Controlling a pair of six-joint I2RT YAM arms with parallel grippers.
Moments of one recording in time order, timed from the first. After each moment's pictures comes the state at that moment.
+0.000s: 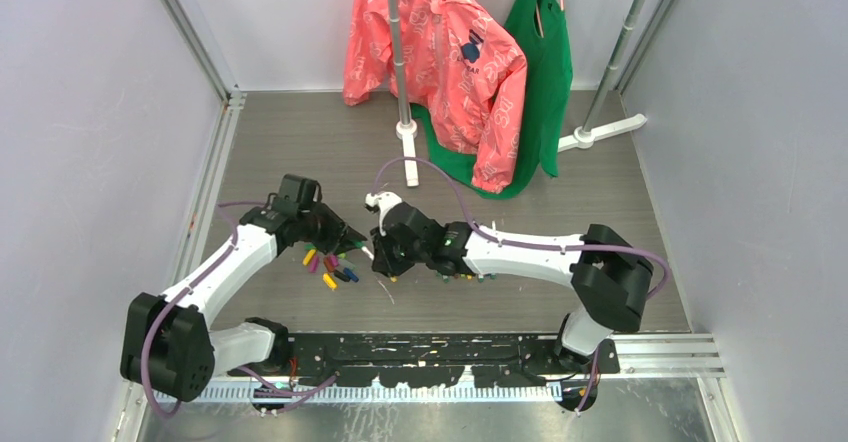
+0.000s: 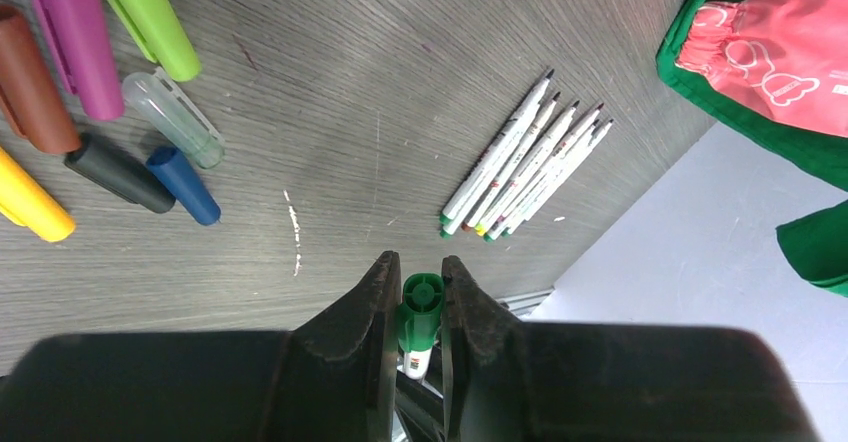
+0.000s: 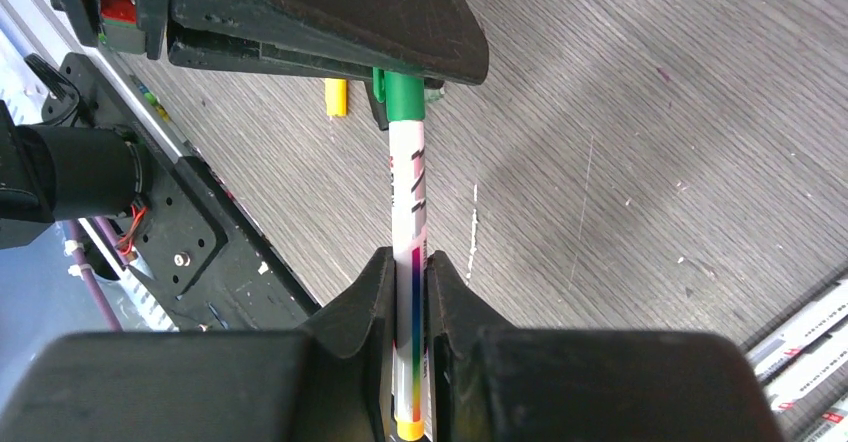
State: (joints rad) left arm -0.30 1.17 0.73 -0.56 0.30 -1.19; right arm 1.10 1.62 1.06 -0.17 -0.03 0.49
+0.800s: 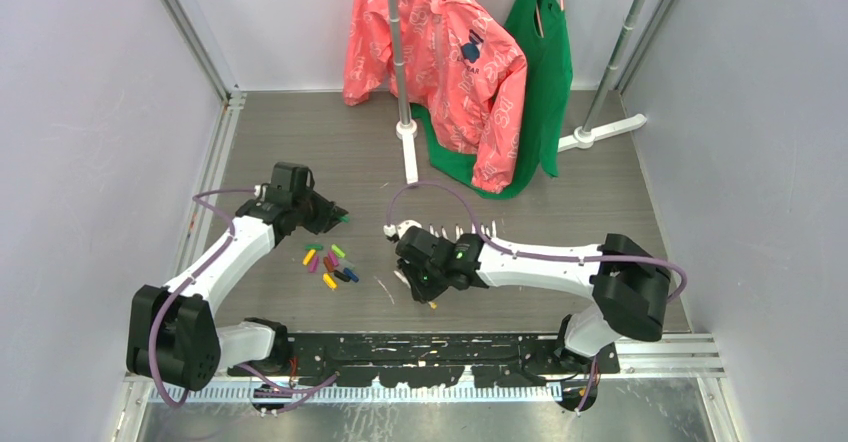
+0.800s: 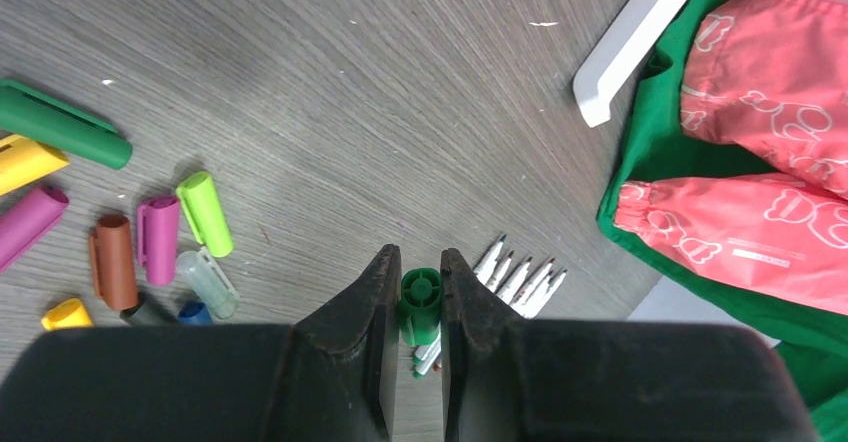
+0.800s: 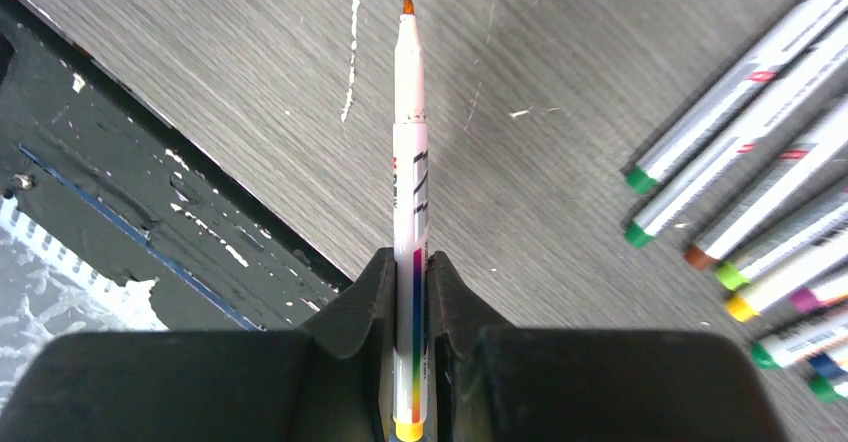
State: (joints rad) left arm -0.25 1.22 0.77 -0.43 0.07 -1.21; right arm 1.15 1.52 0.94 -0.47 0.01 0.48
